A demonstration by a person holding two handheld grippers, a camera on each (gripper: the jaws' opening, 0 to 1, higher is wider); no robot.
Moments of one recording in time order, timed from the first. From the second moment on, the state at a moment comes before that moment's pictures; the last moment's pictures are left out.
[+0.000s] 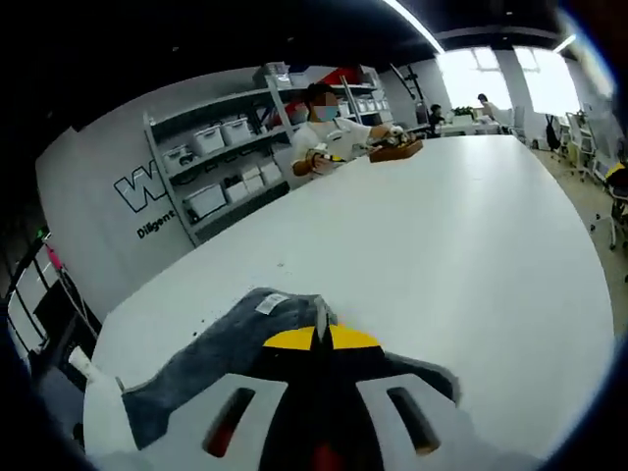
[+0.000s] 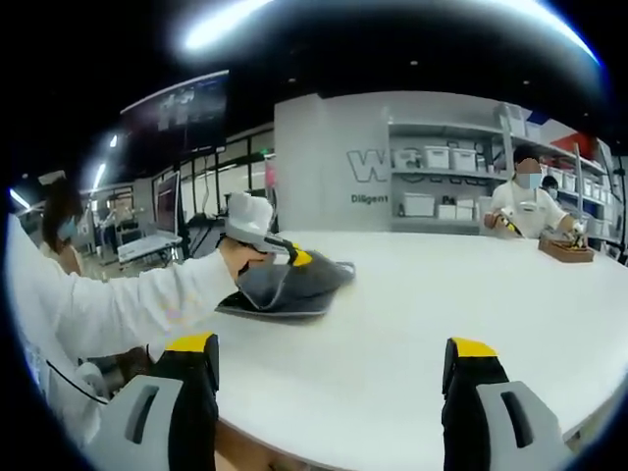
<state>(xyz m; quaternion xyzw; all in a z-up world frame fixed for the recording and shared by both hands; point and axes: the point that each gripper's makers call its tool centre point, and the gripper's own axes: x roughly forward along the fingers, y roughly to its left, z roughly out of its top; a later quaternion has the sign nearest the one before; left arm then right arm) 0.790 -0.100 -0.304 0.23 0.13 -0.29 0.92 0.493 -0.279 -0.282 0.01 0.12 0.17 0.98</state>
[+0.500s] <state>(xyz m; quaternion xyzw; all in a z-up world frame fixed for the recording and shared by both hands) 0.800 0.073 -0.278 0.27 0.13 -0.14 0.94 0.496 -0.273 -0.284 0.00 0.12 0.18 0.98</state>
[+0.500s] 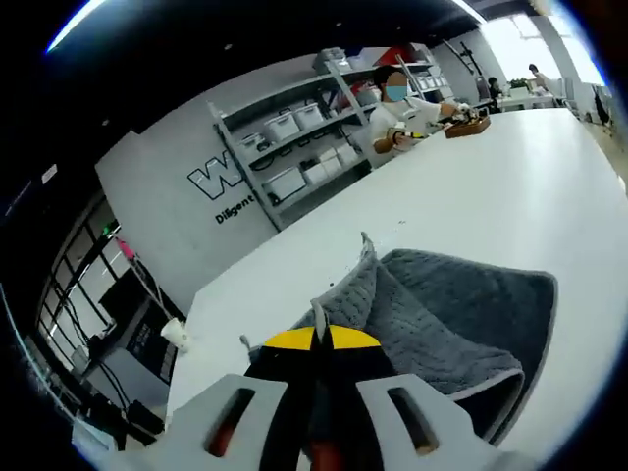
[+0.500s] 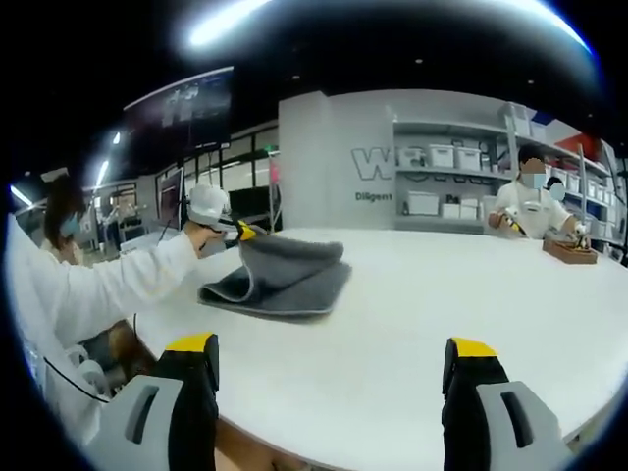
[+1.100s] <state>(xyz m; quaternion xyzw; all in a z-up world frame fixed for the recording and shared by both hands) 0.759 0.221 -0.301 0.25 0.16 -0.03 0.95 0.507 -0.261 -0.298 0.00 0.15 0.19 0.97</state>
